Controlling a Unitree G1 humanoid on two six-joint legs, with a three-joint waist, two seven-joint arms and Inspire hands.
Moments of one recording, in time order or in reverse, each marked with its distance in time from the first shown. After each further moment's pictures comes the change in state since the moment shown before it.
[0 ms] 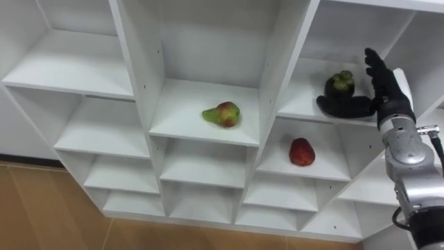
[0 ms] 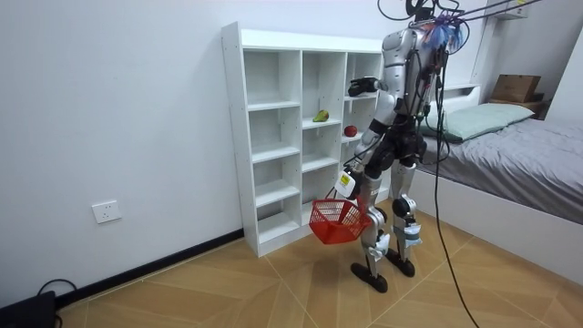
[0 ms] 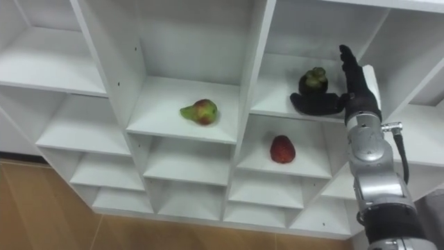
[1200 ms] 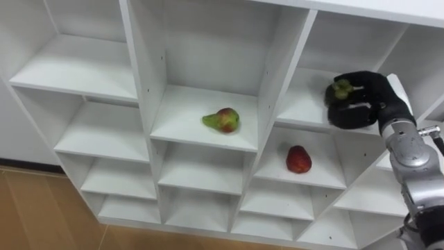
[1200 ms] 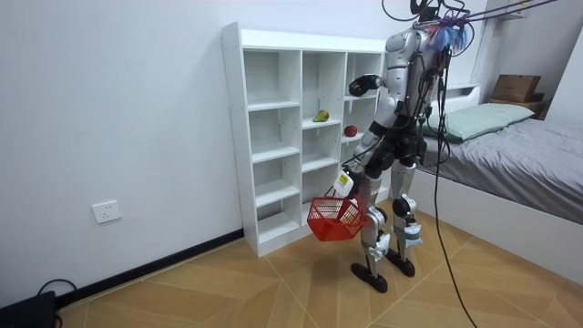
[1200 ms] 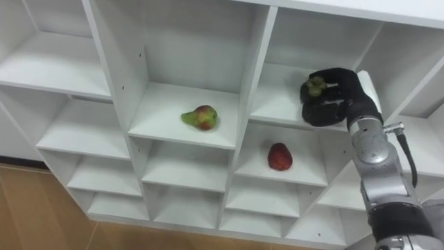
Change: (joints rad) left arm -0.006 0.030 -0.059 -0.002 -0.007 0.001 0.001; right arm -0.017 -0.037 0.023 0.090 -0.085 -0.026 0.068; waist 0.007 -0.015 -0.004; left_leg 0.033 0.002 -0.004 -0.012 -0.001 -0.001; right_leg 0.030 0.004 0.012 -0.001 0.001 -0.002
